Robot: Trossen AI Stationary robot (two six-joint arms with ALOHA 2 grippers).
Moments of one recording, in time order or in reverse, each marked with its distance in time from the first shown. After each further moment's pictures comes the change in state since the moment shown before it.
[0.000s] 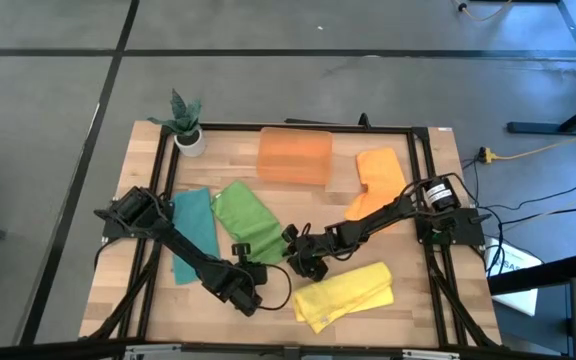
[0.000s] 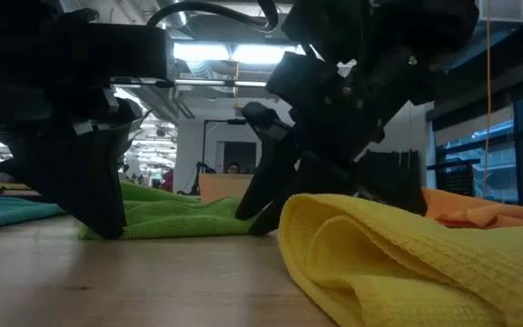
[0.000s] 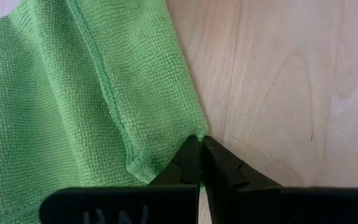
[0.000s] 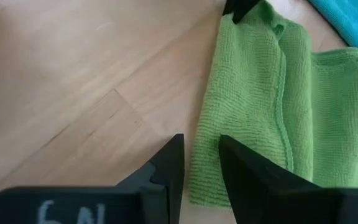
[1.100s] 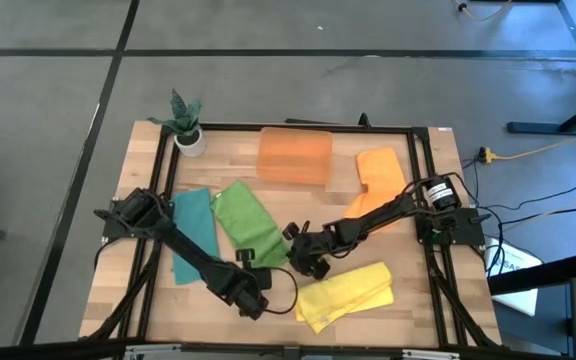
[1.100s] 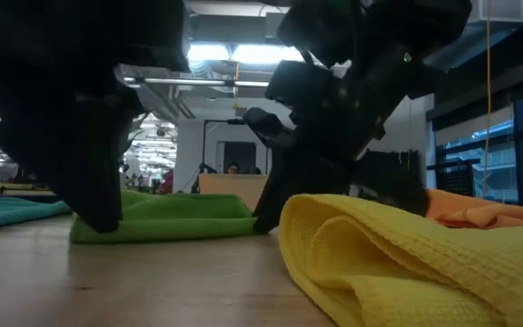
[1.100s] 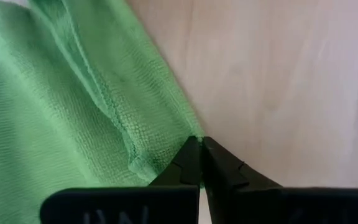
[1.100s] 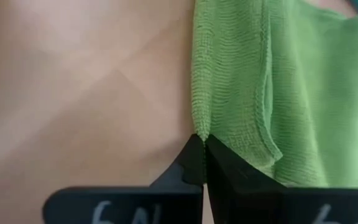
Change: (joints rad) left arm 0.008 0.008 0.121 -0.049 0.122 -0.001; right arm -0.003 -0.014 0.039 -0.157 -0.054 0.051
